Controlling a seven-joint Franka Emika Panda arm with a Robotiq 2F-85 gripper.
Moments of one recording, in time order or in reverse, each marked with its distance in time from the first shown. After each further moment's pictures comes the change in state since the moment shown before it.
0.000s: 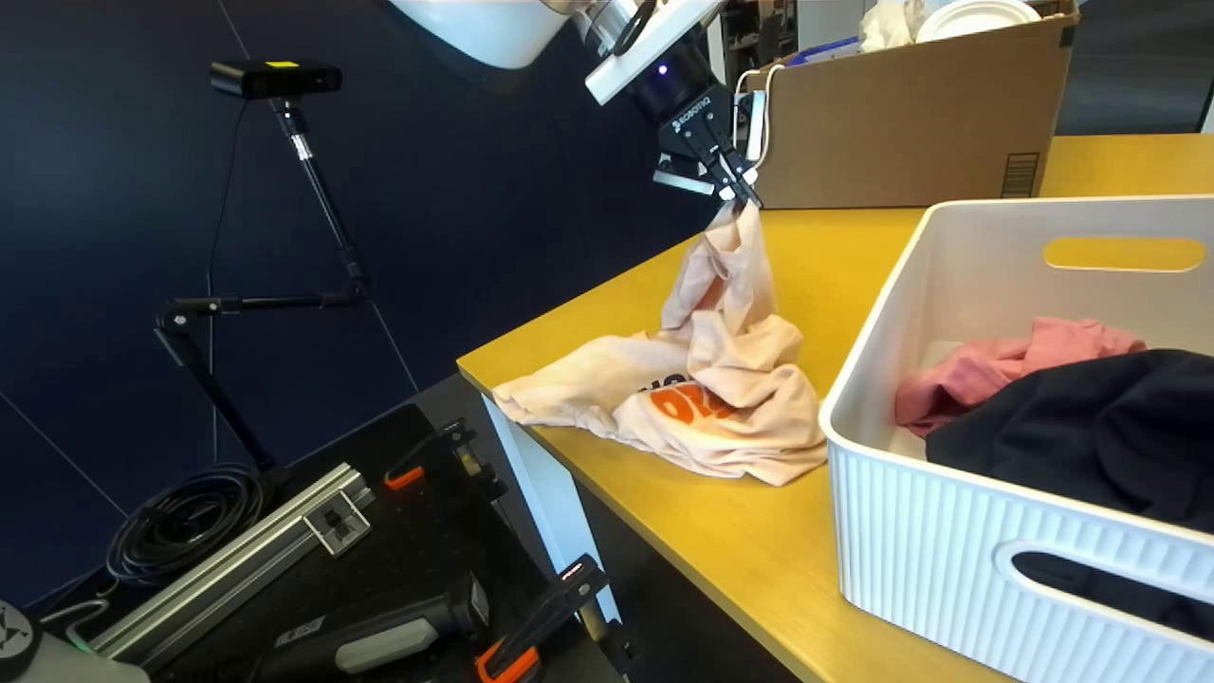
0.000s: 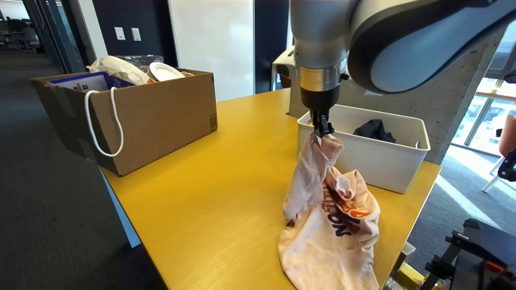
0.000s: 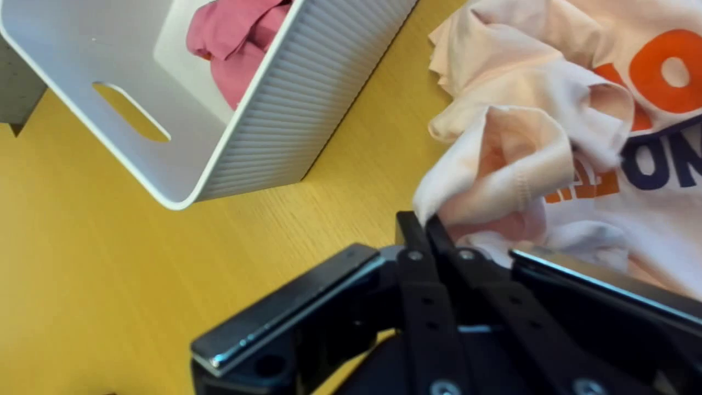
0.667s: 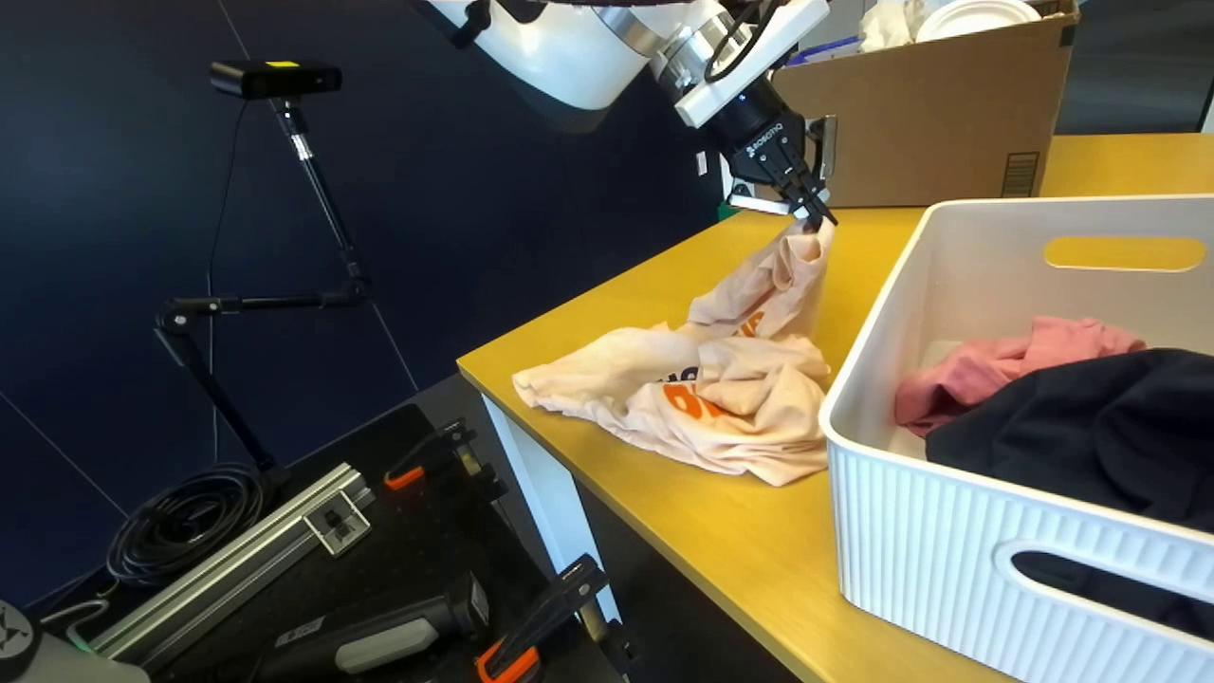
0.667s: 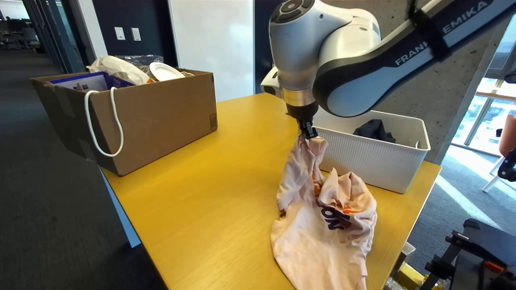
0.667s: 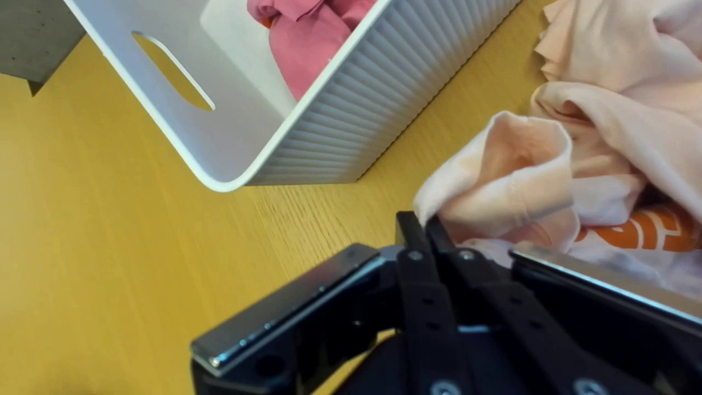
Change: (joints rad) arm -0.035 0.233 -0.015 0.256 -0.069 -0.003 -0.127
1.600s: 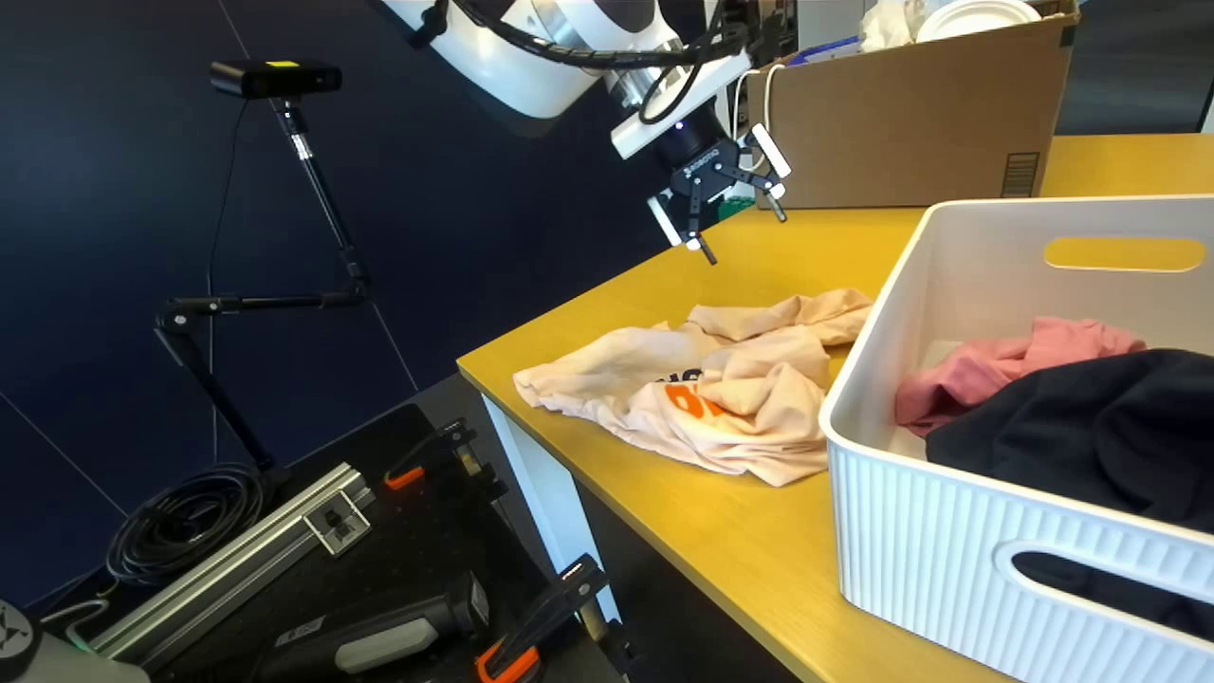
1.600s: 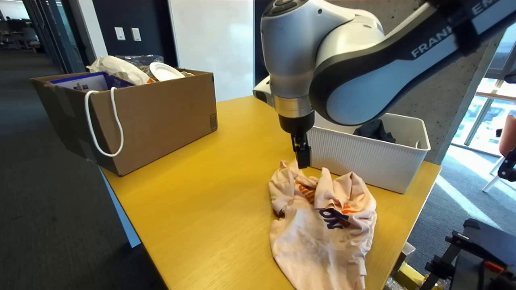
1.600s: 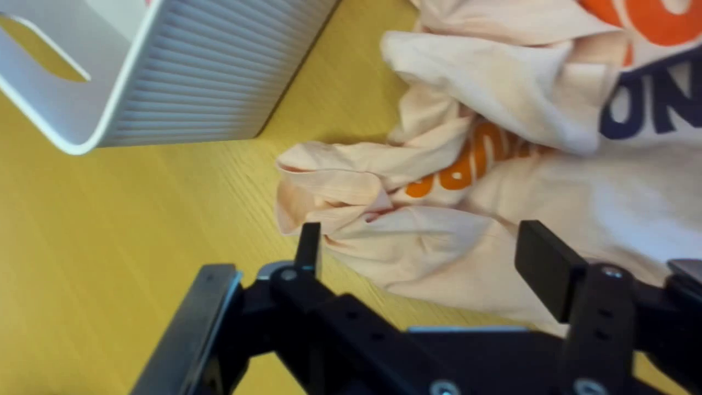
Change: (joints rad) arm 0.024 -0.060 0.062 -0.113 0.117 0.007 0.154
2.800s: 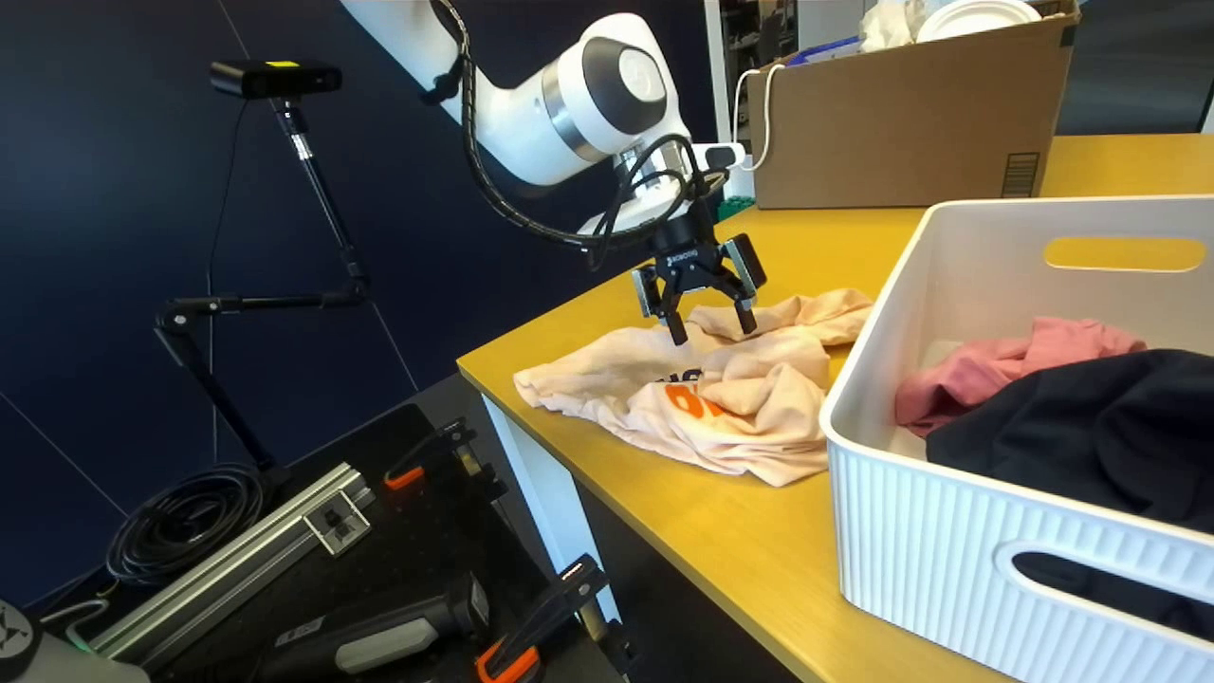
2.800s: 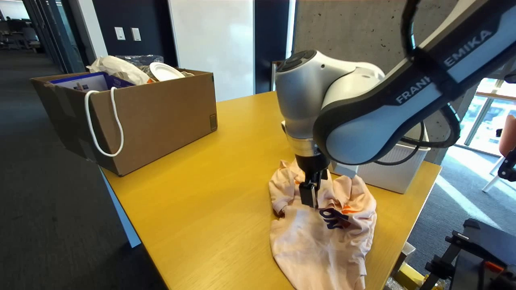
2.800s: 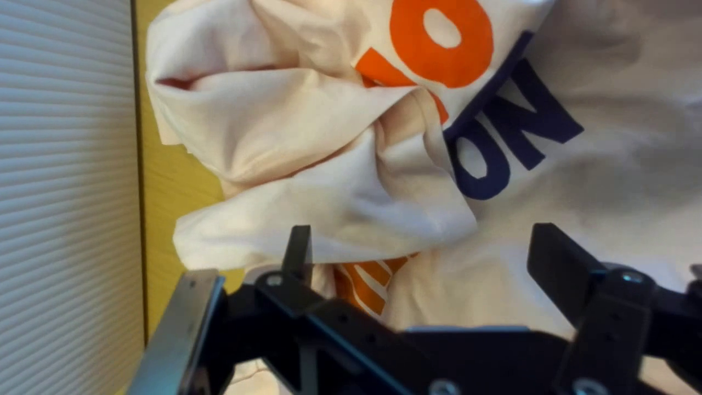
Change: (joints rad) arm 0.026 0.083 -0.060 -0.069 0.201 -0.001 0.398
